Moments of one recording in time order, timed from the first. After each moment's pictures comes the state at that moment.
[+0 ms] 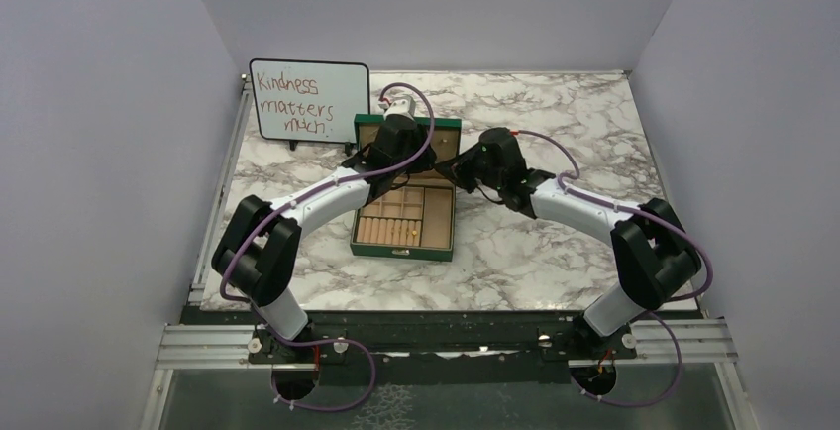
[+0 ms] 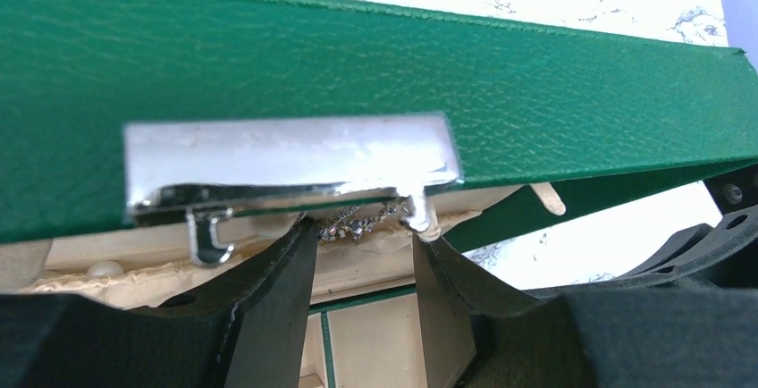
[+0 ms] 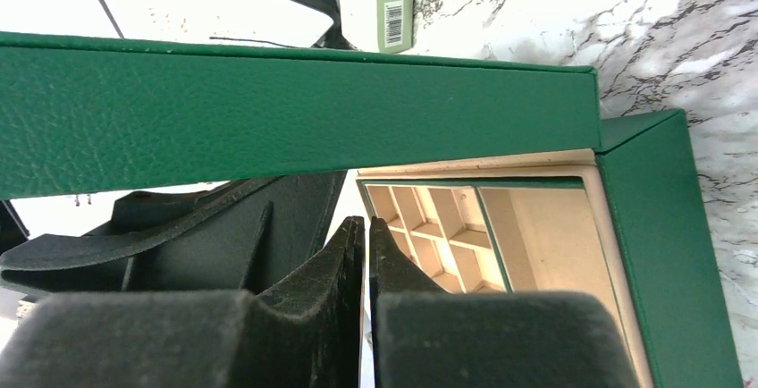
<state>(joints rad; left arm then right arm) -0.61 1.64 1.10 0.02 -0.12 -0.58 0.62 1.59 0.96 0.11 -0.03 1.40</state>
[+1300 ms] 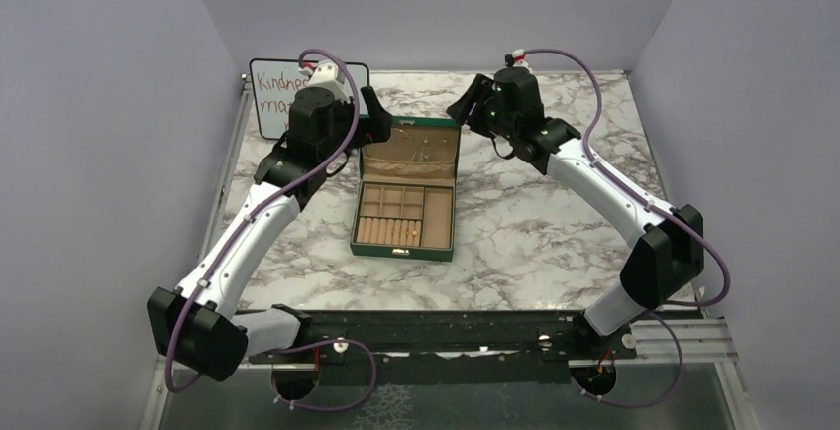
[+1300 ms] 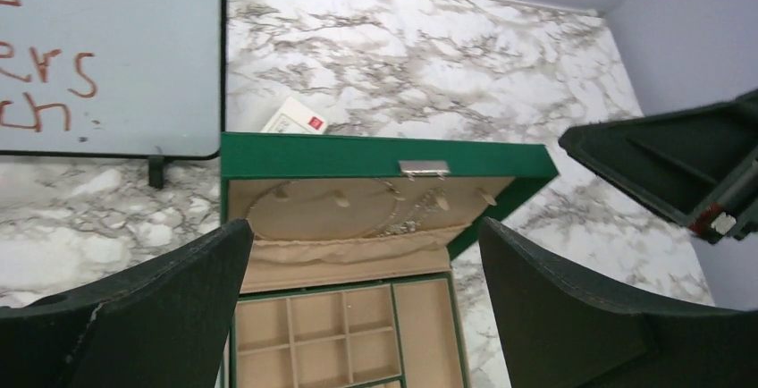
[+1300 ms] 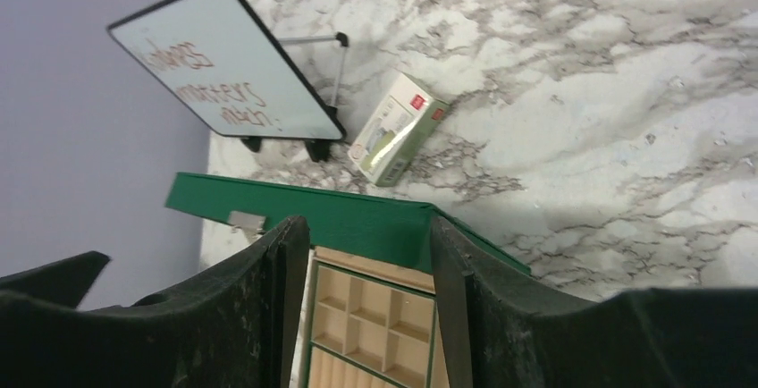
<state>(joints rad) -0.41 1.20 1.16 -0.25 -0.02 -0.43 0.55 1.56 1.41 -0.23 0.10 0.74</state>
